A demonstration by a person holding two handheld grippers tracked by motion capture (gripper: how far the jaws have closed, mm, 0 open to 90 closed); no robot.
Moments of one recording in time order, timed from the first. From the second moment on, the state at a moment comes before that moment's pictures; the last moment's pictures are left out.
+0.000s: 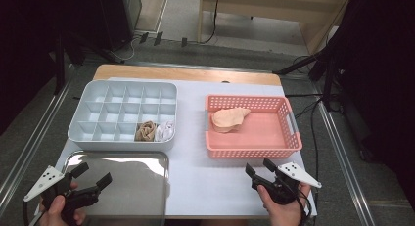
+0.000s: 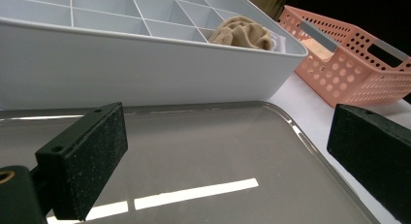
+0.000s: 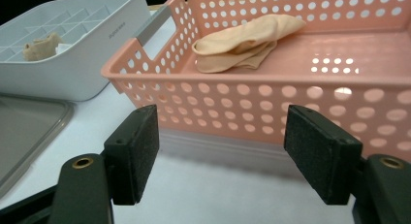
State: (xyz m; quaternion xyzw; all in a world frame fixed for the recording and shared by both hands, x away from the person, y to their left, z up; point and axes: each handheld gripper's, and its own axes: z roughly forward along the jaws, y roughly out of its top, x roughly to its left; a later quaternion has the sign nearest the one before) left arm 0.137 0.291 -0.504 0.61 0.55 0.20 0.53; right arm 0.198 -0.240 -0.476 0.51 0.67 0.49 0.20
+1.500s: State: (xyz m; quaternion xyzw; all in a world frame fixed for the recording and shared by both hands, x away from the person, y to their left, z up) left arm 0.141 0.296 -0.510 0.61 0.56 0.18 0.53; right arm 0.327 -0.183 -0.458 0.56 0.69 0.41 0.20
